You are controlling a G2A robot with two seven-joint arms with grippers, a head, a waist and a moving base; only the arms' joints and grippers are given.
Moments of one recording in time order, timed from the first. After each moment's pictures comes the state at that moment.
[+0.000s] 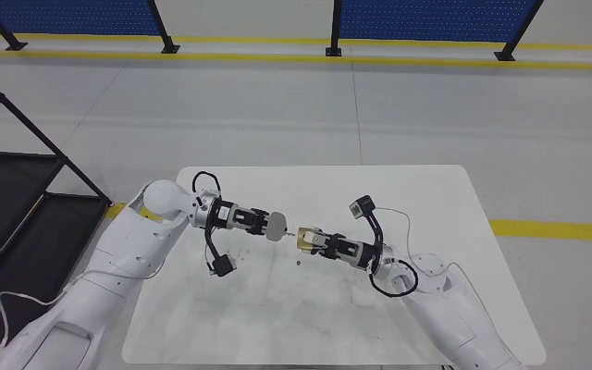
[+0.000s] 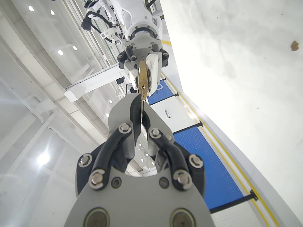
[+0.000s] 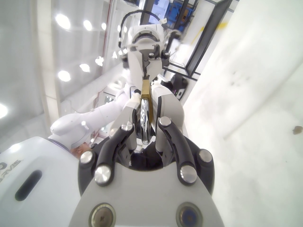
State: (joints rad) left arm 0.97 -0.91 -1.02 -1.35 2.59 0.31 1.37; right arm -1.21 -1.19 0.94 -1.44 0.42 -0.44 0.85
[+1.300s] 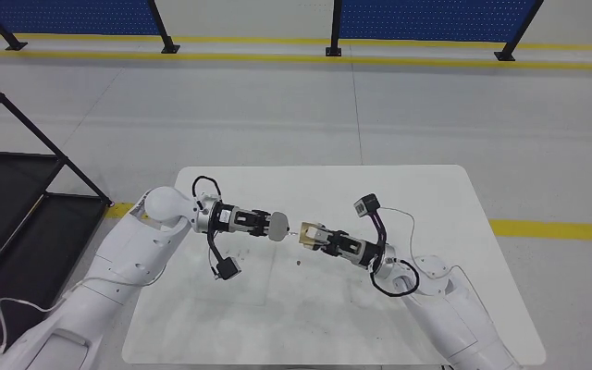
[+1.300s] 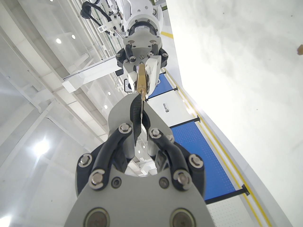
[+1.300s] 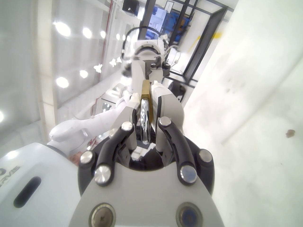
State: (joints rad) left arm 1.01 -0.90 -1.03 -1.39 2.56 0.31 1.31; right arm -1.24 -1.19 0.96 -1.48 0.40 -0.43 0.80
